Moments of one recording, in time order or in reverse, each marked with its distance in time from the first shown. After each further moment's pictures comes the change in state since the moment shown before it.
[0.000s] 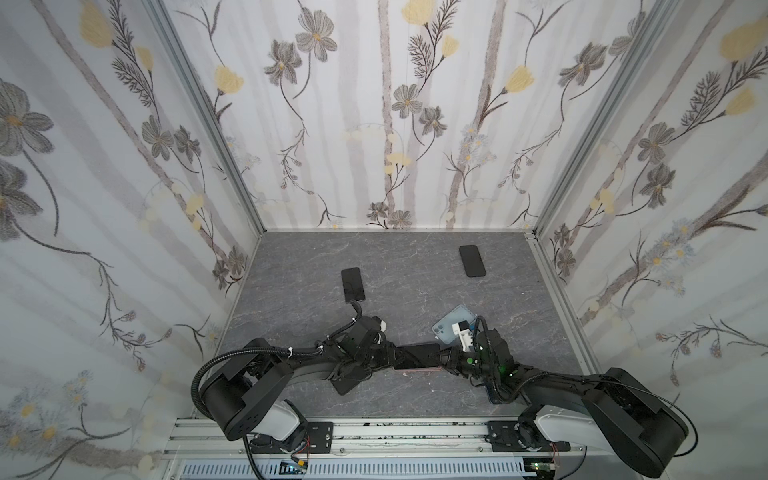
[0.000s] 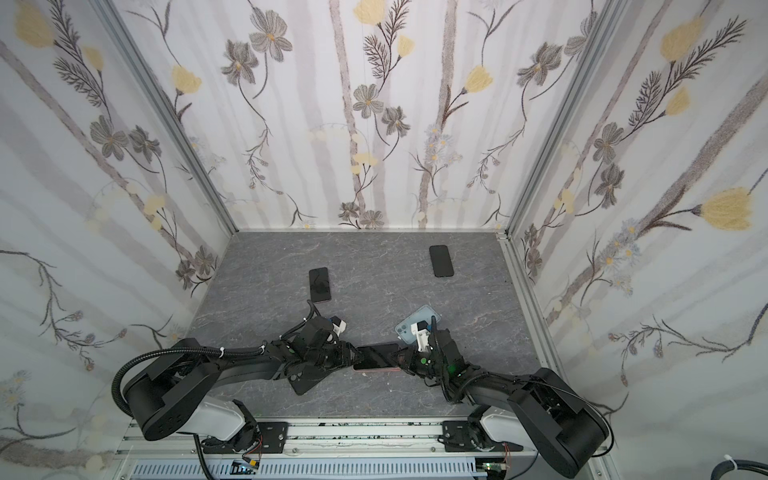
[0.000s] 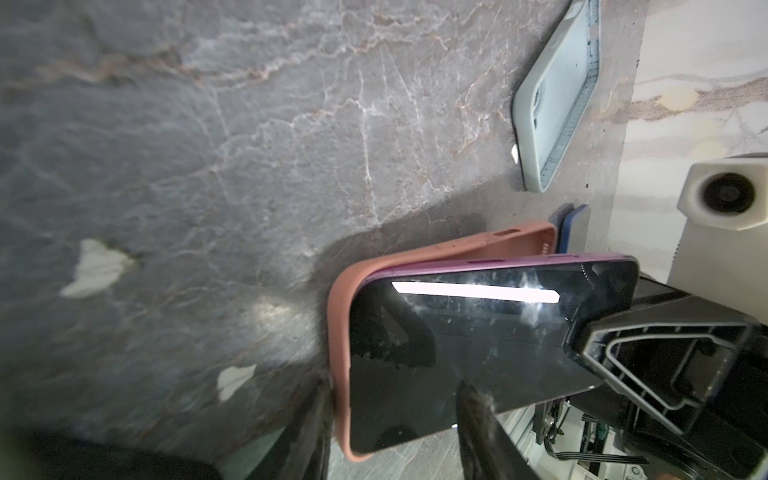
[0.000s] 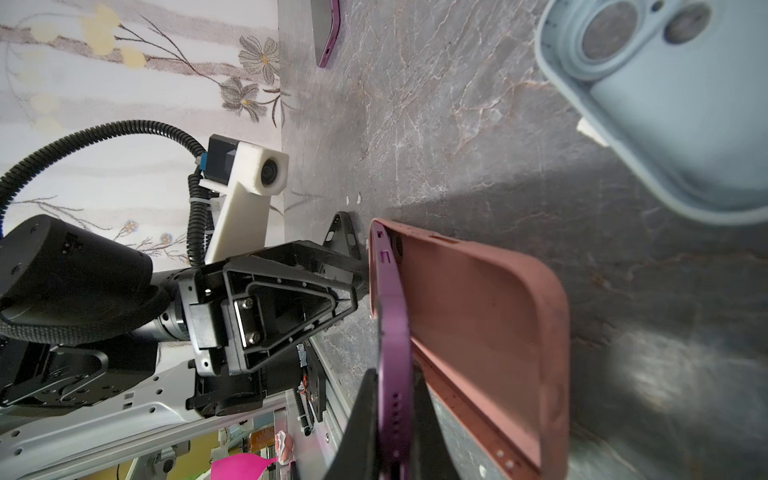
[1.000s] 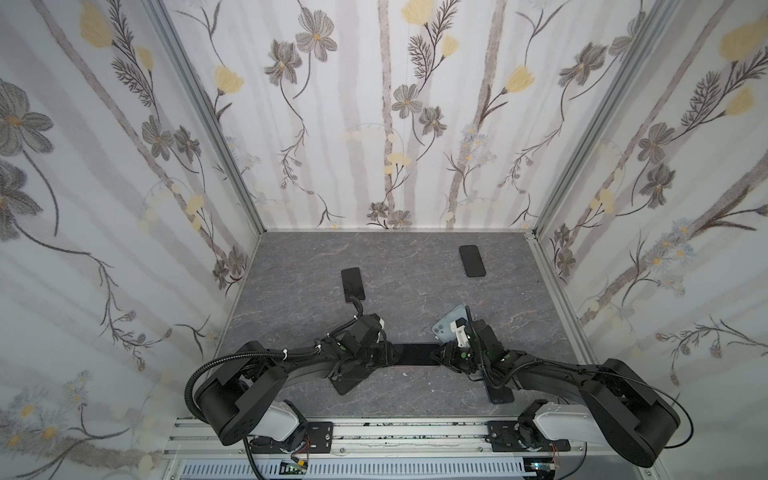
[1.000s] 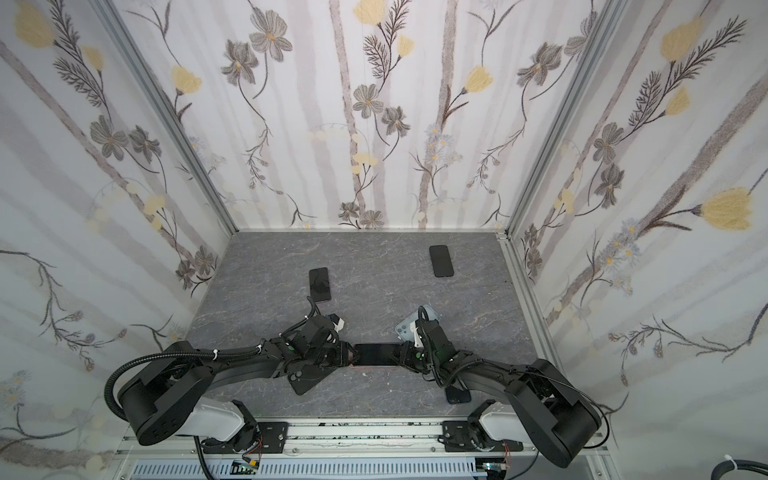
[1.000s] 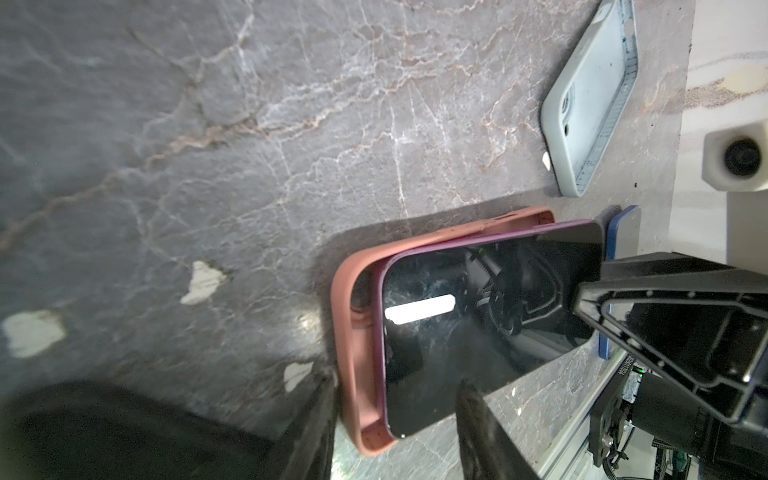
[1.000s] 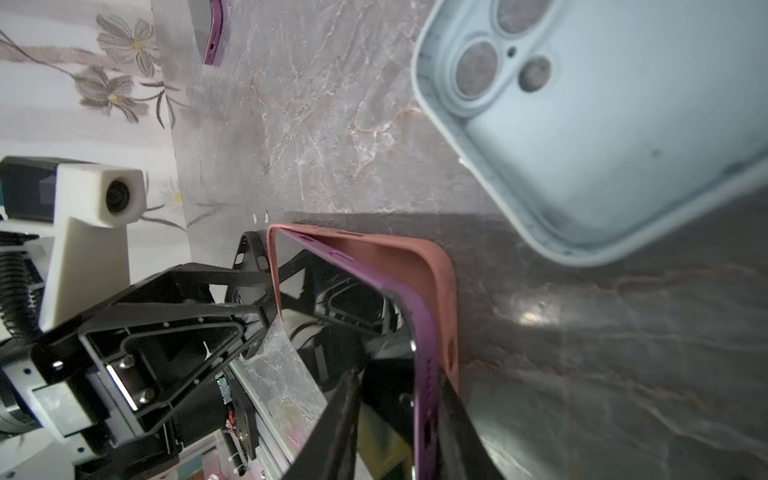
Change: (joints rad) left arm 0.000 -0.035 0.021 -0.109 -0.091 0.104; right arm 0.005 0.011 0.172 -0.394 0.130 -0.106
